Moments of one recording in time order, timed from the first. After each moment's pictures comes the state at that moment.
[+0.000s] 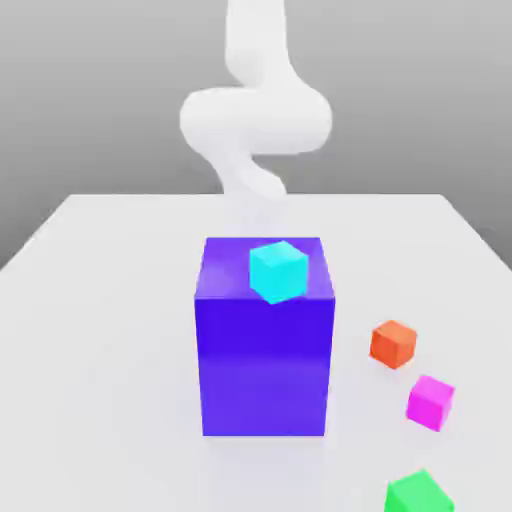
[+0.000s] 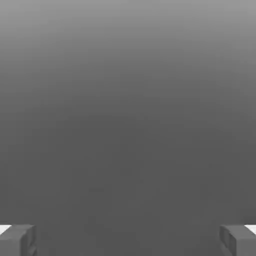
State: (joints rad) arm 0.06 -0.73 -0.02 -2.32 0.05 2.33 0.74
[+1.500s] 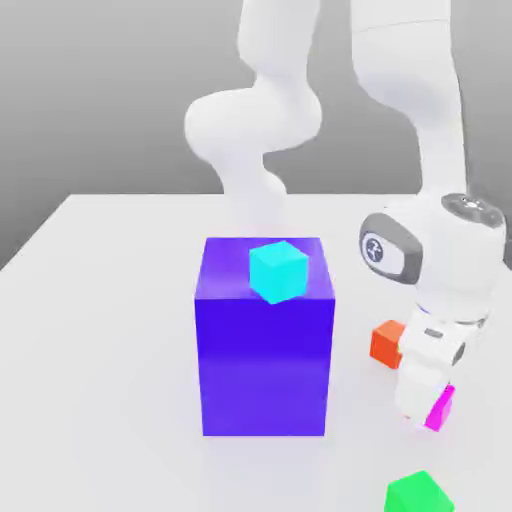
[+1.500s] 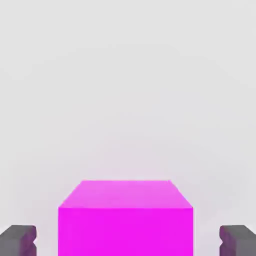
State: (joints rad) arm 0.61 0.36 0.01 -2.62 -0.02 2.98 0.51
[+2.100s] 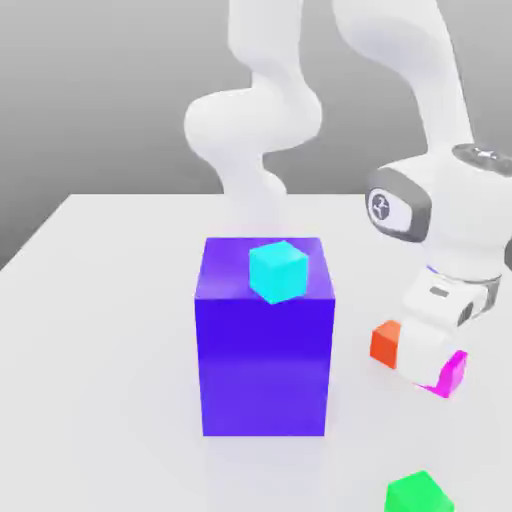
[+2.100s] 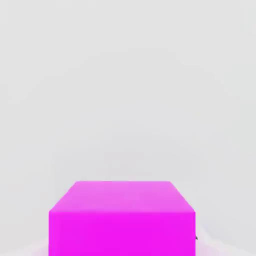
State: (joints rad) arm 0.59 0.16 -0.03 -2.58 0.01 2.75 0.67
